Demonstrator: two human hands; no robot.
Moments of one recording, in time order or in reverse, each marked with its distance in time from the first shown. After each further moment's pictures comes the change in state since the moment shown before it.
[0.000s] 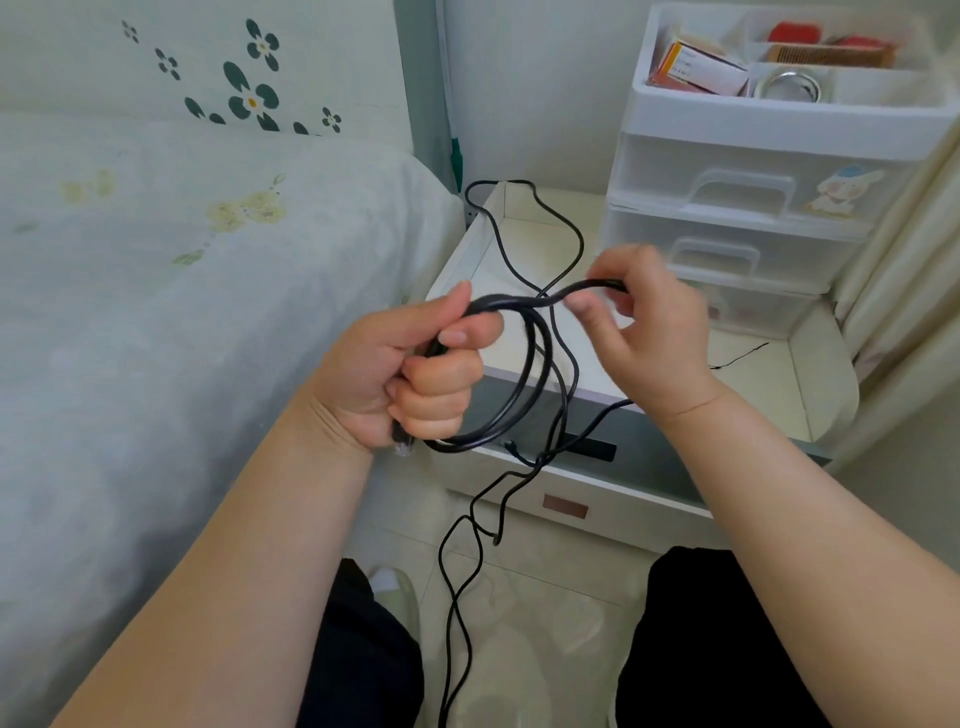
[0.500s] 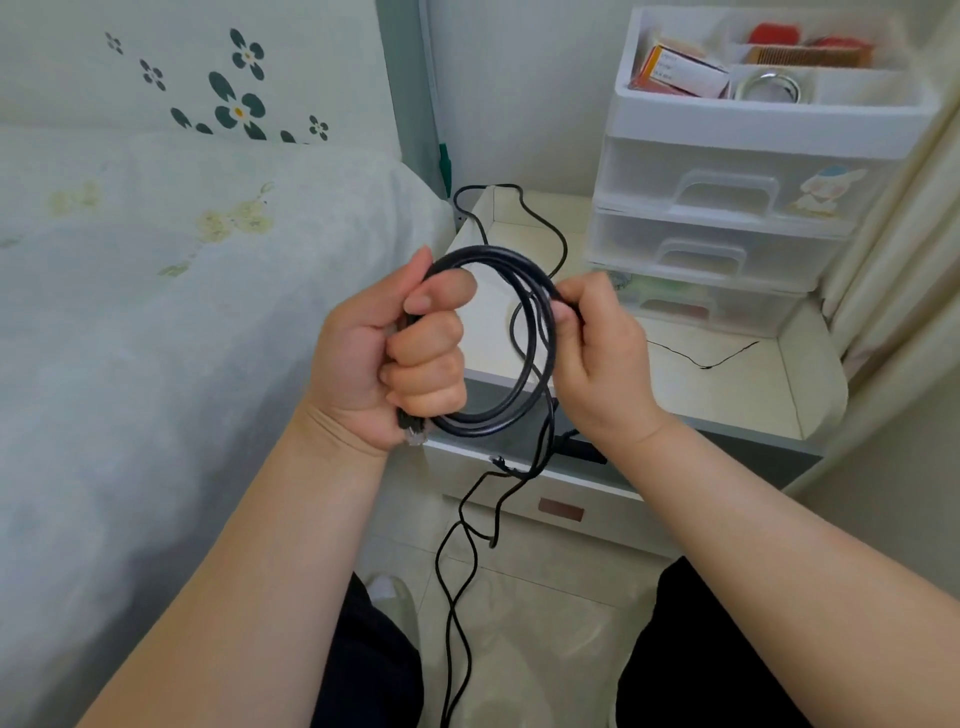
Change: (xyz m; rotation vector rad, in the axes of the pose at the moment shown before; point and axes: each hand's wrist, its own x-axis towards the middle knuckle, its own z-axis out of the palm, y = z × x) left_hand 0.010 0.002 0.009 -0.069 0.039 0.278; right_hand -0.013 -0.027 0.017 0.172 -0.037 0.142
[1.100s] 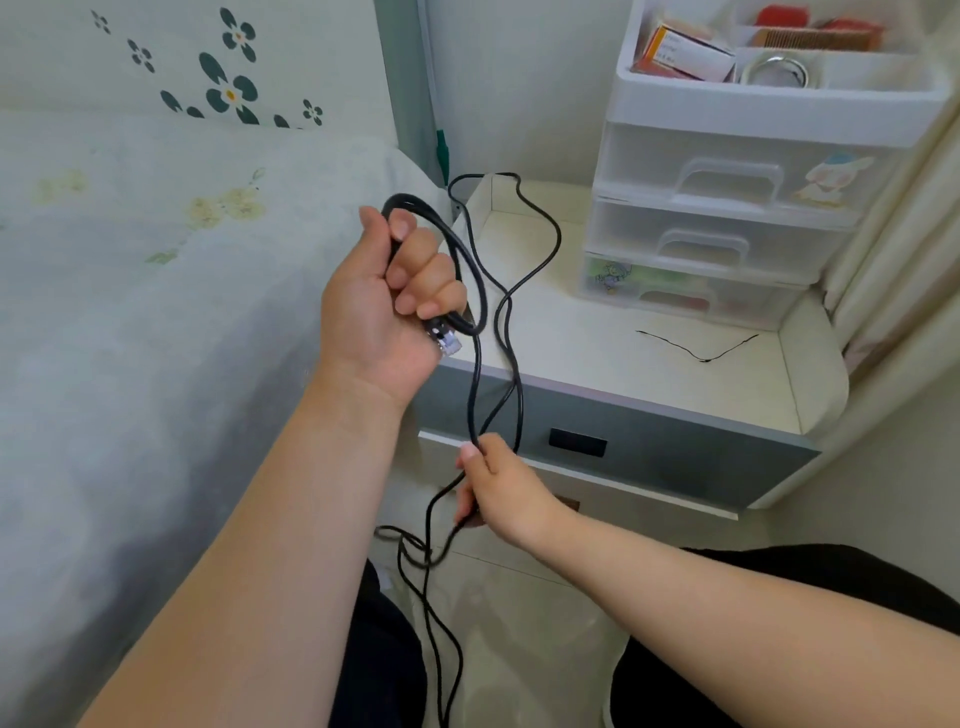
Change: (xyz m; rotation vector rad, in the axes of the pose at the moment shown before) left_hand 0.029 -0.003 -0.008 0.129 0.490 0.653; right_hand -0.090 -0.009 0.052 0.302 -0.771 0.879
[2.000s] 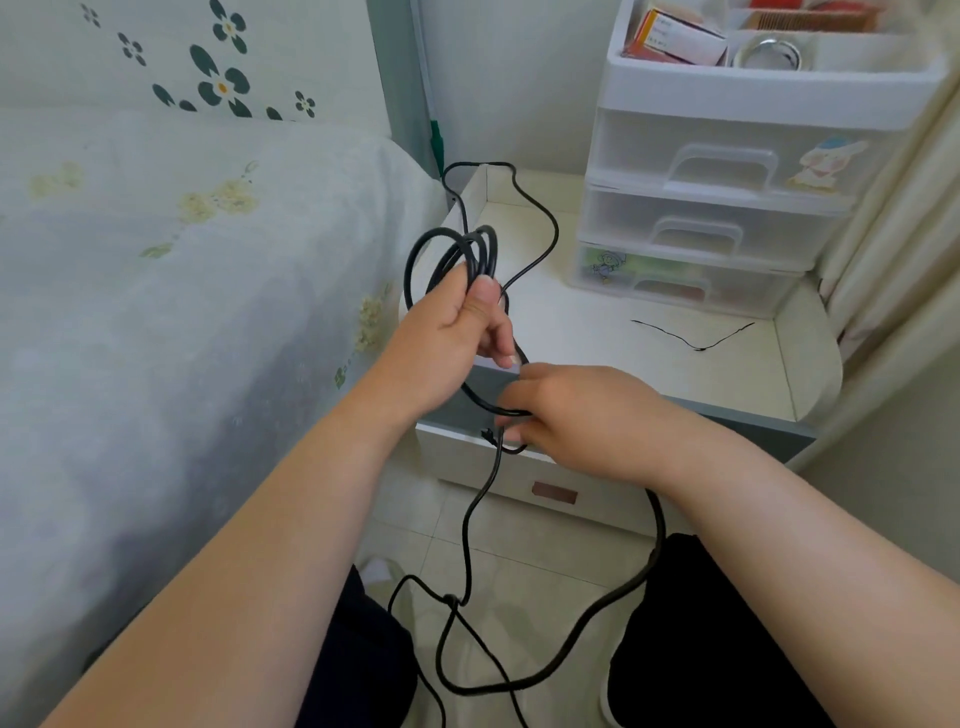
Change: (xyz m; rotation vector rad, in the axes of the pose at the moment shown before) left_hand -0.012 -0.034 -0.013 1.350 -0.137 0.088; right_hand -0.034 -0.056 -0.092 -1.083 -0.016 -0.440
